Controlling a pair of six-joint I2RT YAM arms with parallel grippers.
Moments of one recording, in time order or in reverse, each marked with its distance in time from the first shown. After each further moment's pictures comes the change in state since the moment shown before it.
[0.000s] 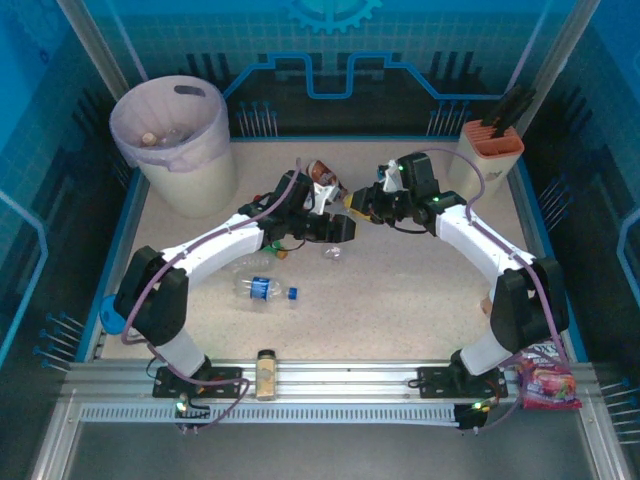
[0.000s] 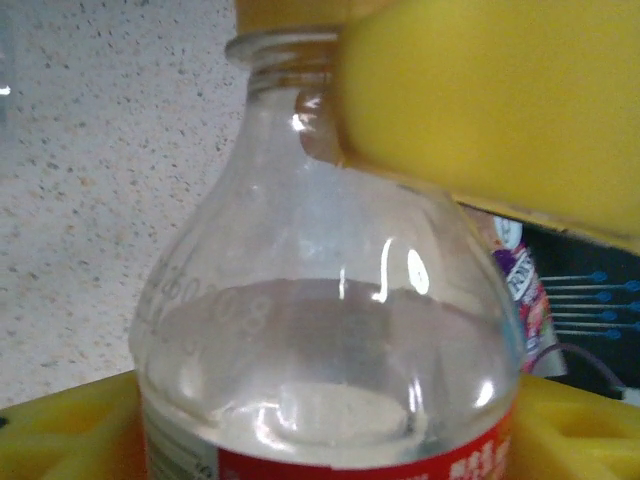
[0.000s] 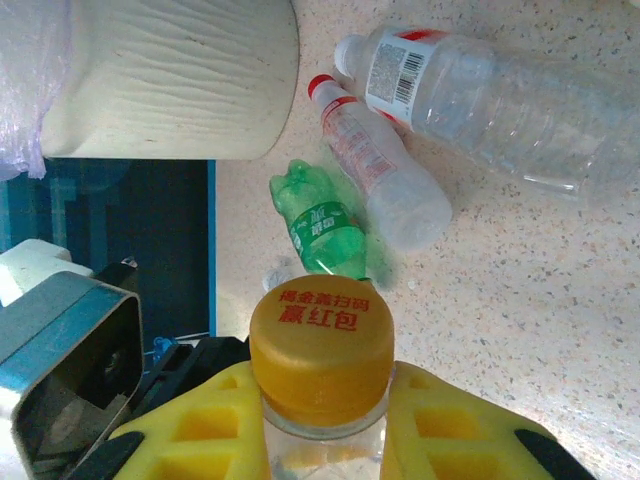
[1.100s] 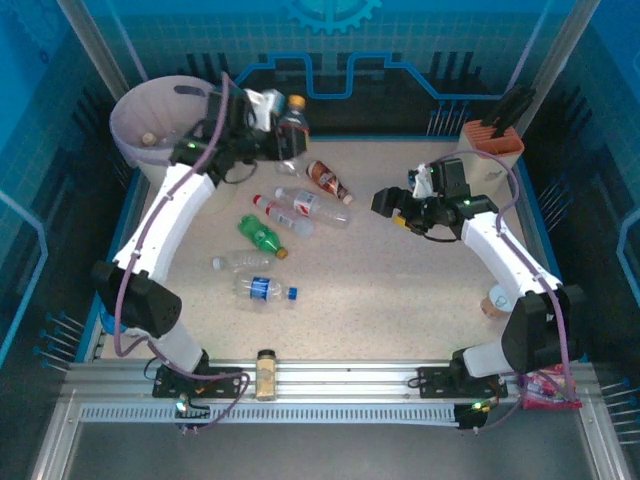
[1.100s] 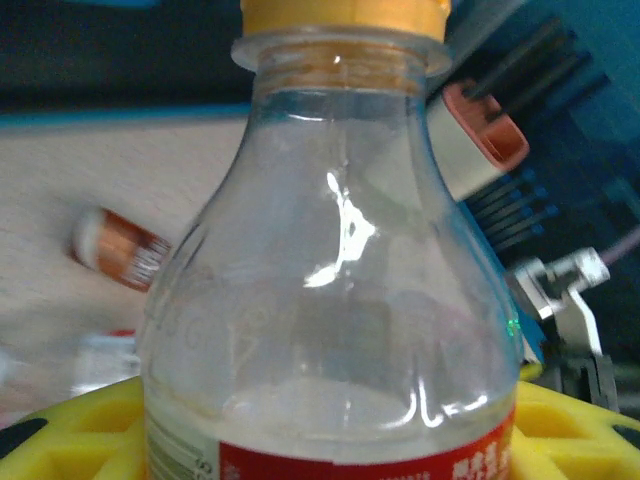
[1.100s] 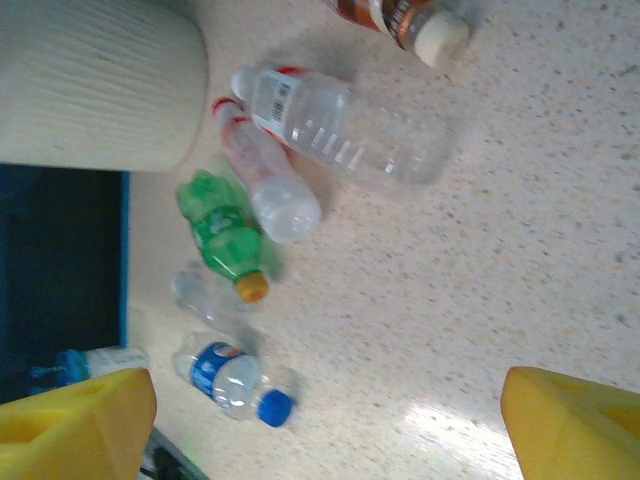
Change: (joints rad) left arm 0.319 0.021 0.647 -0.409 -0.112 0.227; right arm -0.138 -0.138 -0.043 -0.252 0.079 -0.261
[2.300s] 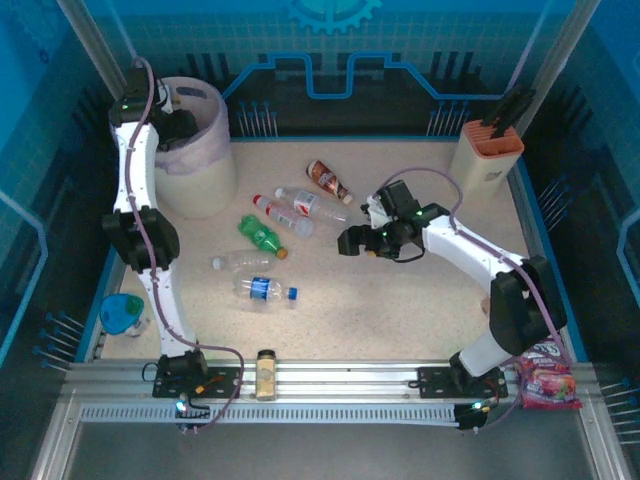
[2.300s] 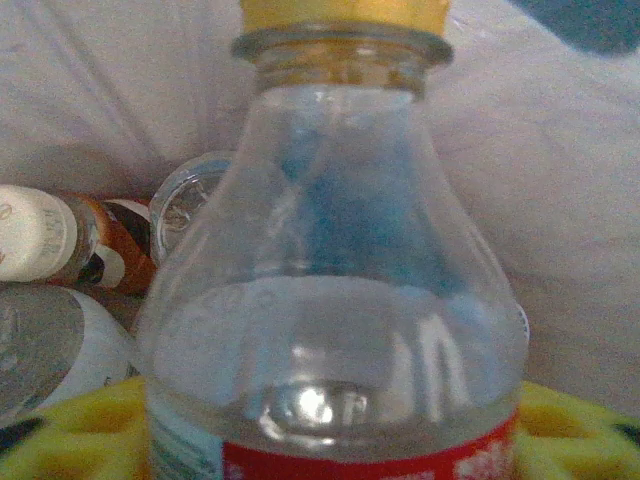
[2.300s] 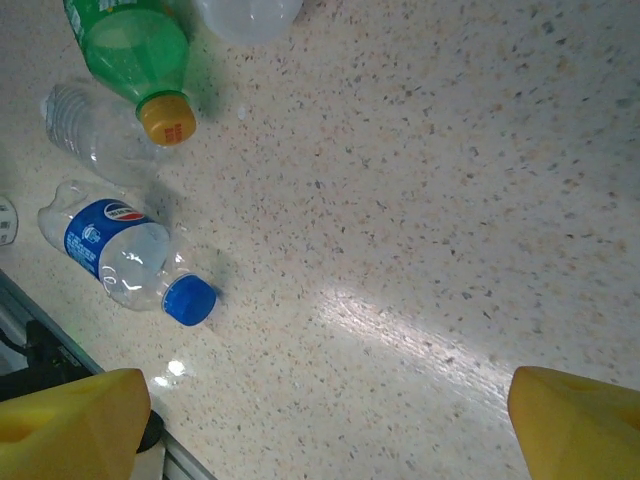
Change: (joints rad) left arm 0.491 0.582 0.626 -0.377 -0.326 0.179; right arm 0.257 0.139 -0.062 -0.007 0.077 -0.100
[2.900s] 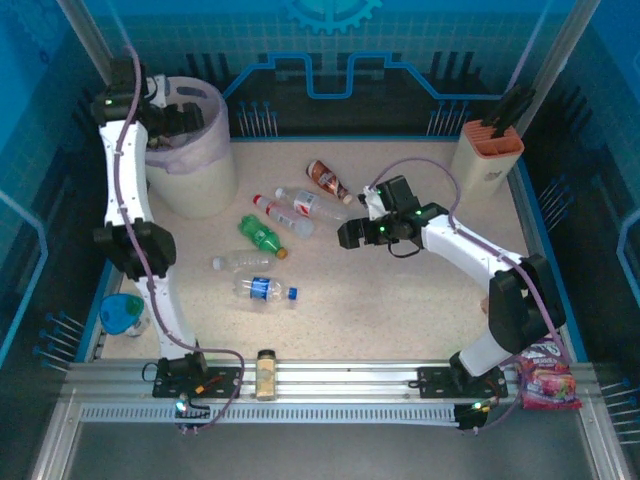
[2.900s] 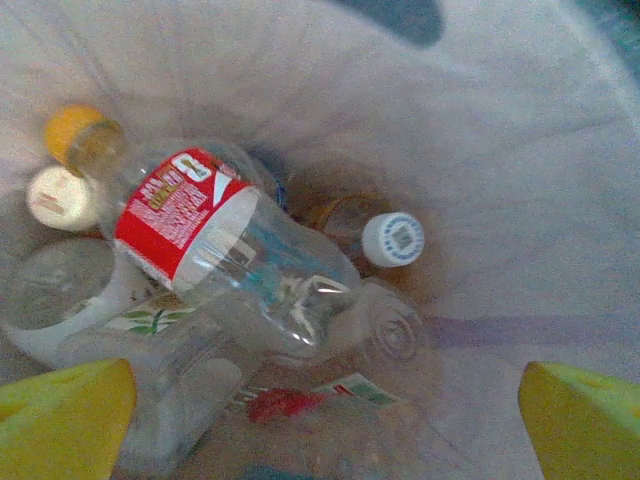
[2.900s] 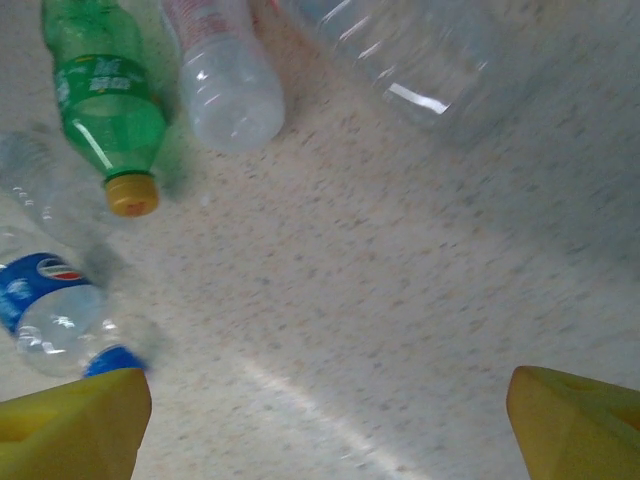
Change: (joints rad) left arm 0.000 -0.145 0.047 -0.145 0.060 0.065; right arm 0.000 0.006 0.043 0.095 0.194 -0.239
